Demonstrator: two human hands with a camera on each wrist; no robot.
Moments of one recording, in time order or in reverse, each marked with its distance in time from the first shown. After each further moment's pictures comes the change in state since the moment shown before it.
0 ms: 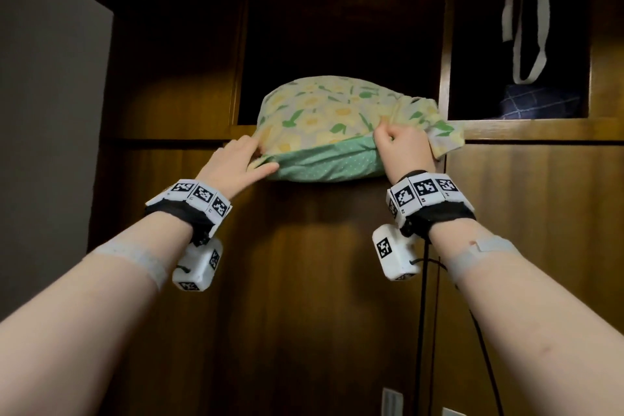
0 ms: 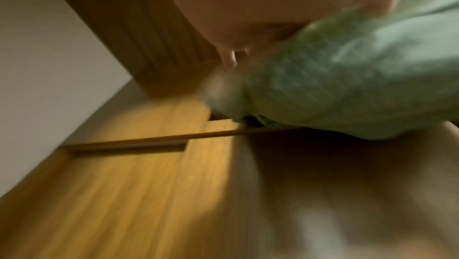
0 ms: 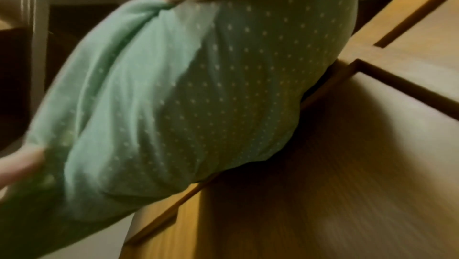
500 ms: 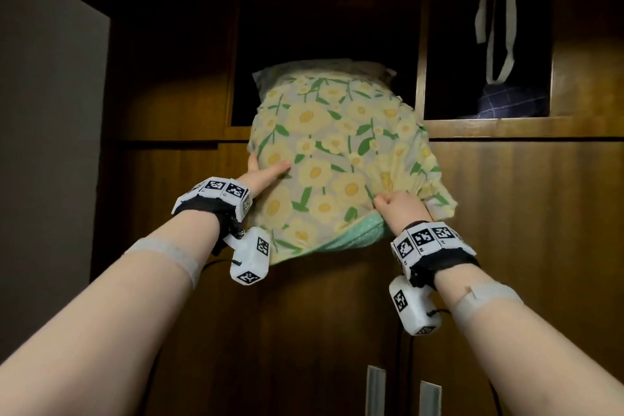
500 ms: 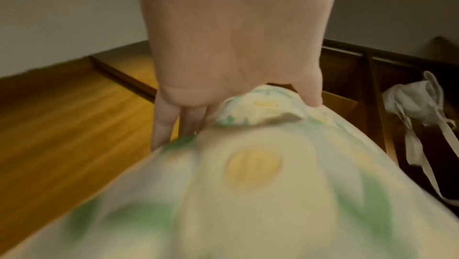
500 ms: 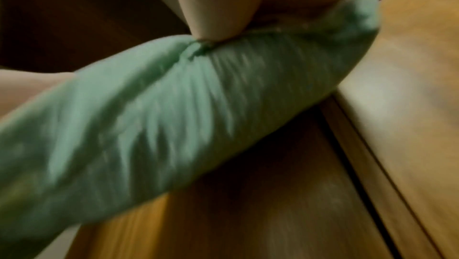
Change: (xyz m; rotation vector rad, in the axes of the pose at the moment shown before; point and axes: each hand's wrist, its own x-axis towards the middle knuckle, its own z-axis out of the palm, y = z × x) left_hand -0.012 0.068 0.006 -1.004 -0.239 -0.599; right_hand -0.053 0.060 -0.011 -0.254 -0.428 0.276
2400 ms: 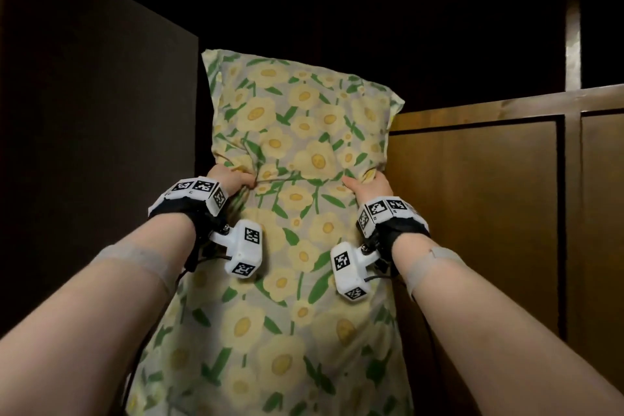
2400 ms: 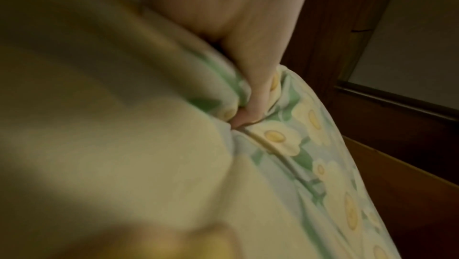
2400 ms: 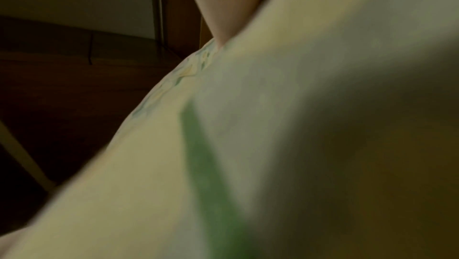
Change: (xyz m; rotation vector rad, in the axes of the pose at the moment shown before) left_hand 0.016 -0.054 -0.204 0.362 0.483 -0.100; right_hand 0.046 -0.198 0.148 0.848 -0.072 0.163
